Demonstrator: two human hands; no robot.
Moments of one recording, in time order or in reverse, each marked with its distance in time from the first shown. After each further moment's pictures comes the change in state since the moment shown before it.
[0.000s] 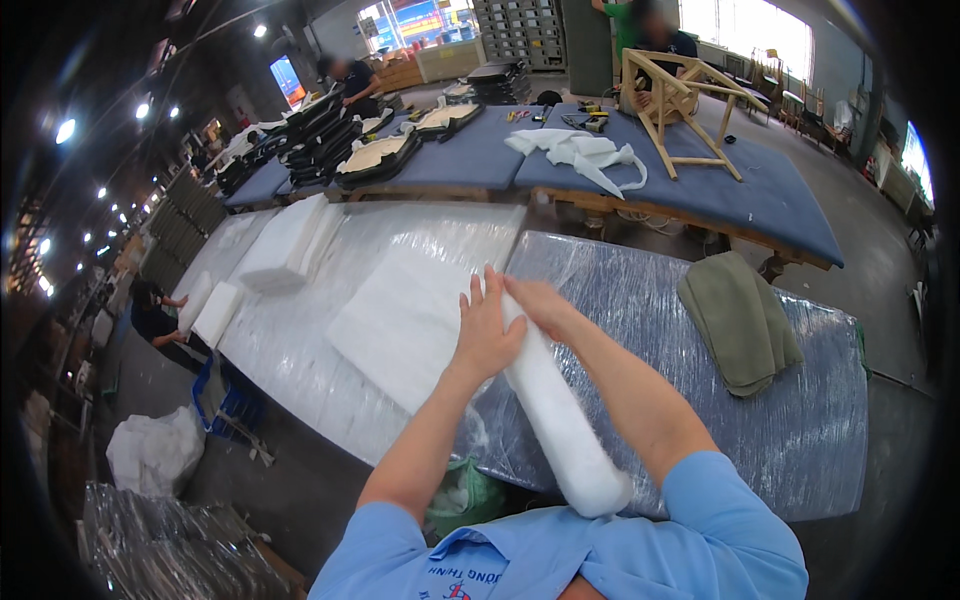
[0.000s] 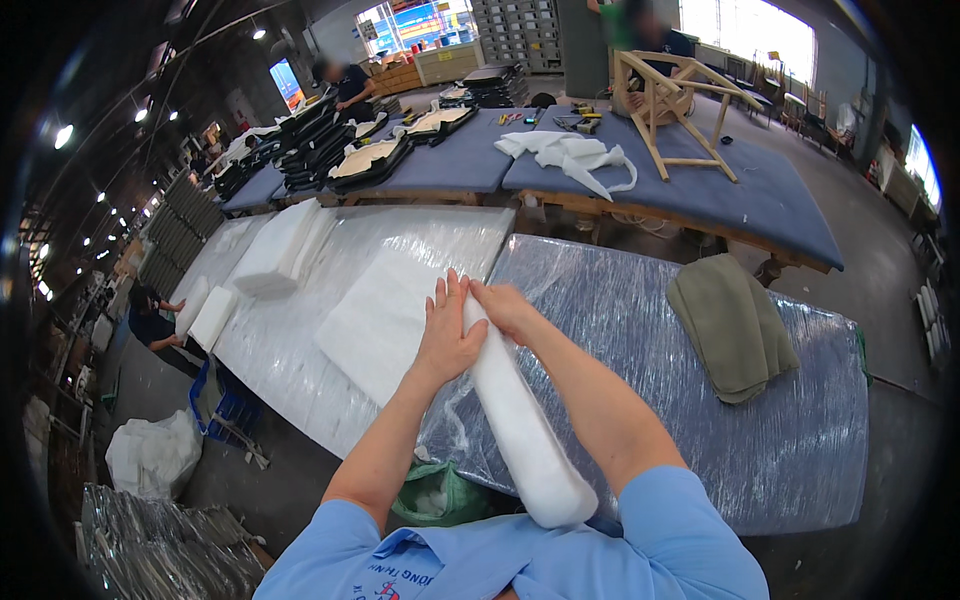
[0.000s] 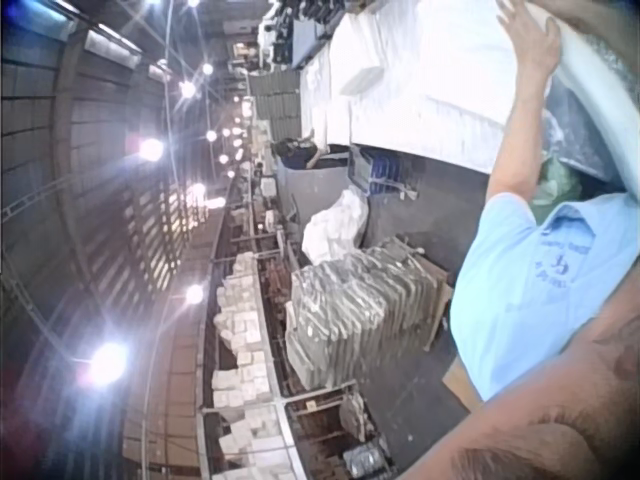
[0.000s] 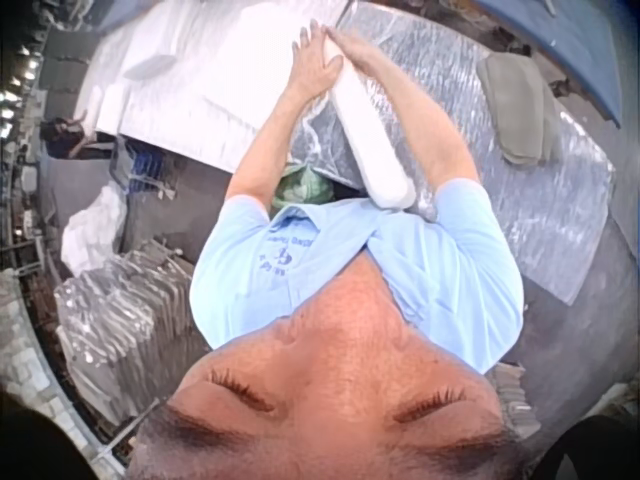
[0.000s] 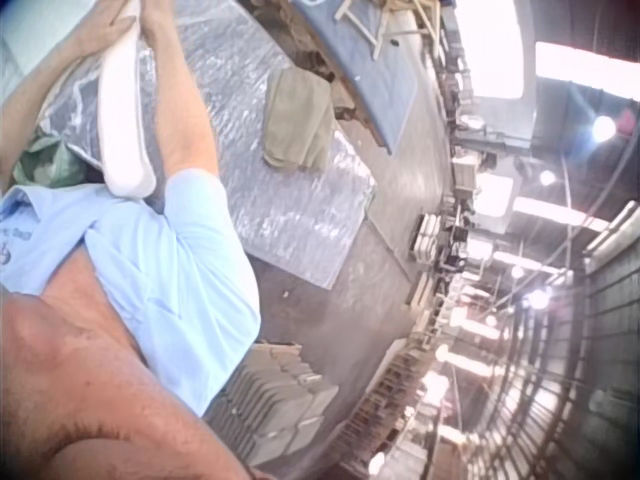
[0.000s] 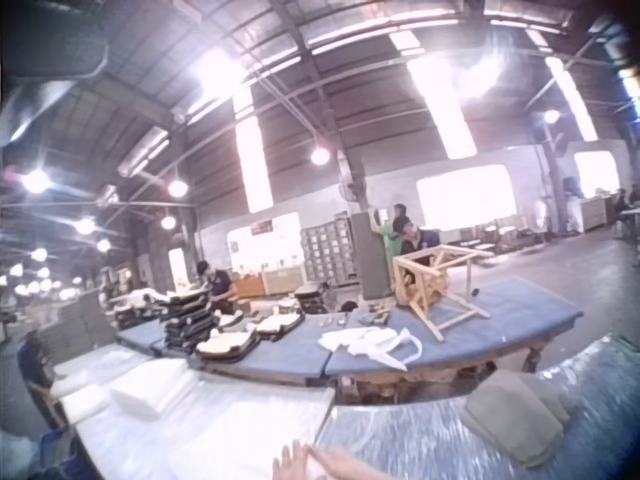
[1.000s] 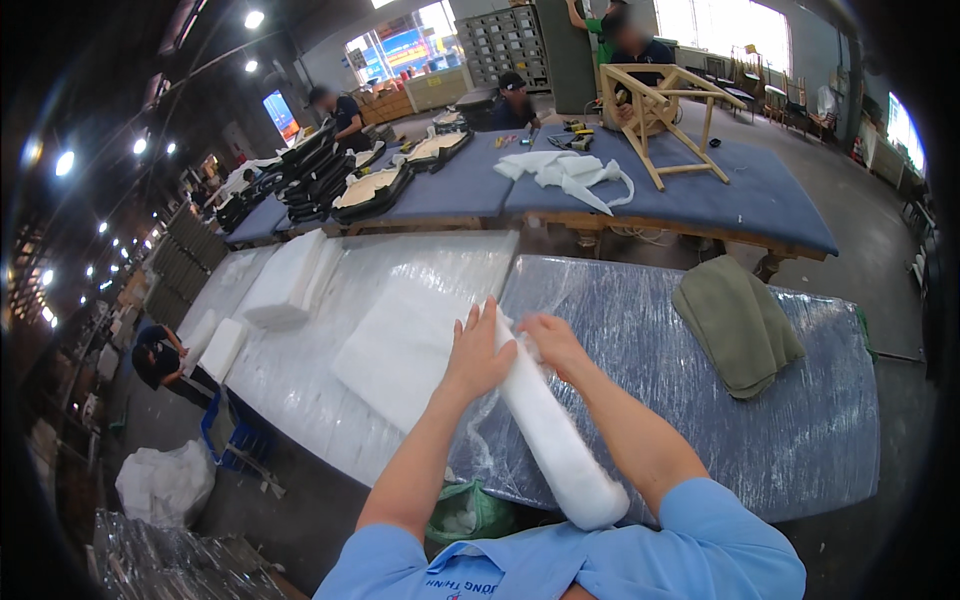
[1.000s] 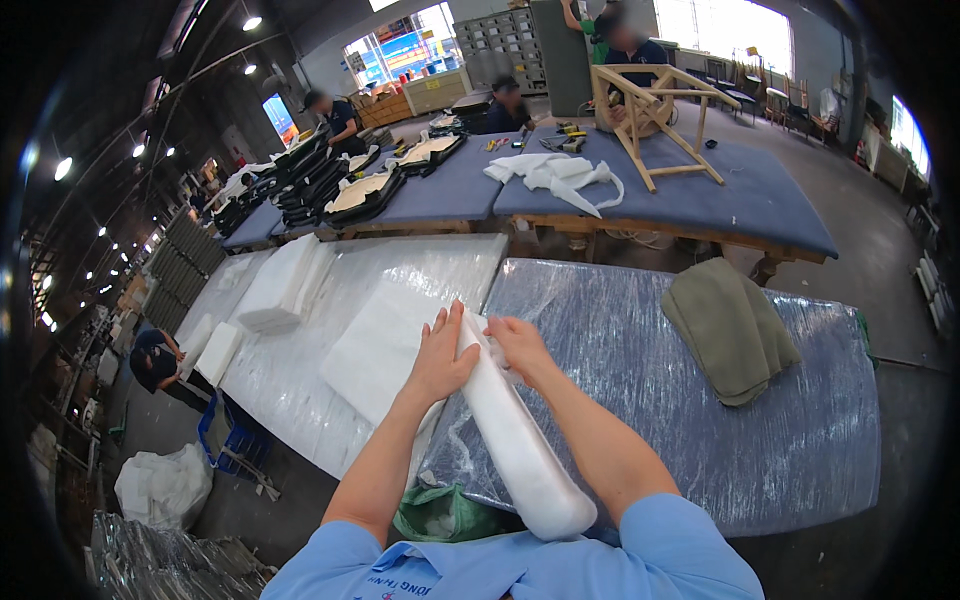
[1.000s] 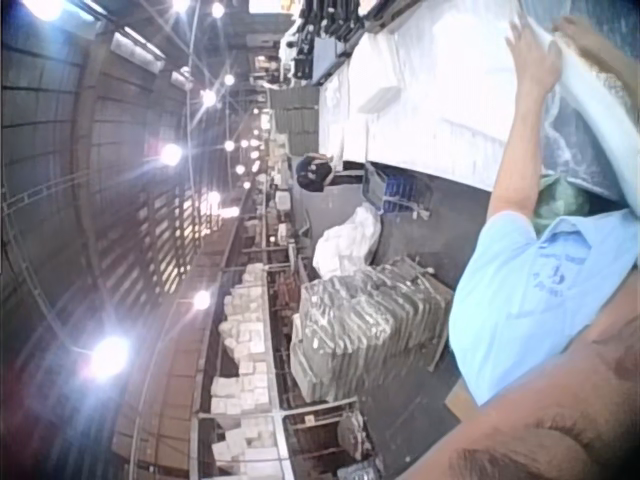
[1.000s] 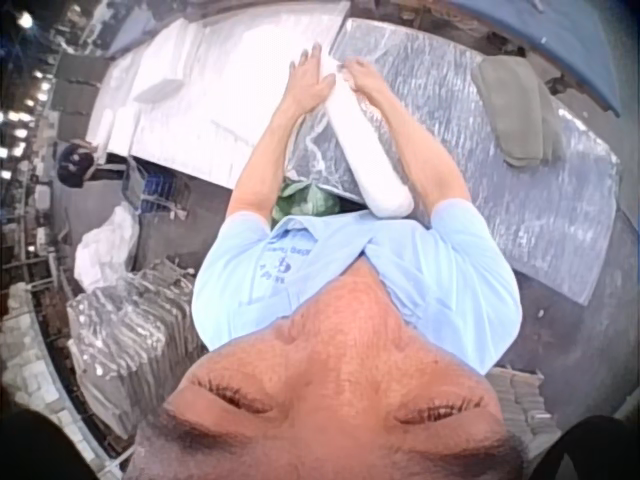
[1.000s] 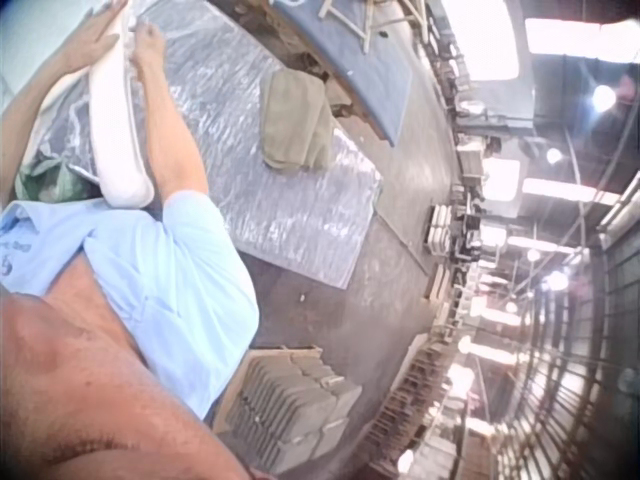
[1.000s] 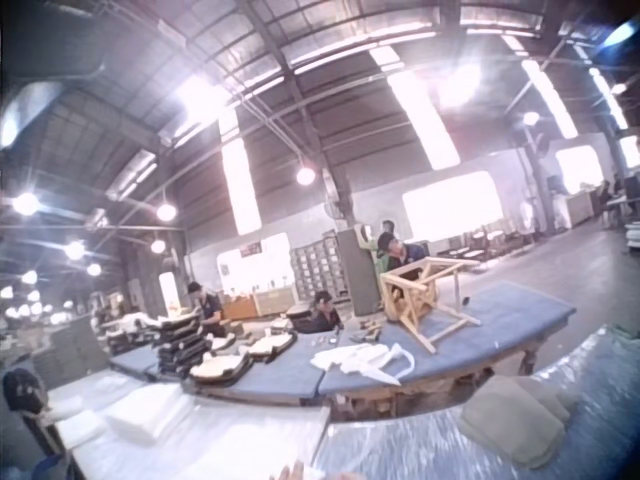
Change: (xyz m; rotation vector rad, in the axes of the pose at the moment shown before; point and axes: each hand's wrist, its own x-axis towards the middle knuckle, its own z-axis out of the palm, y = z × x) left_hand 0.001 -0.015 -0.014 0.152 -0.097 -0.004; right_hand -0.011 0.050 -0.008 0.160 0.142 -0.145
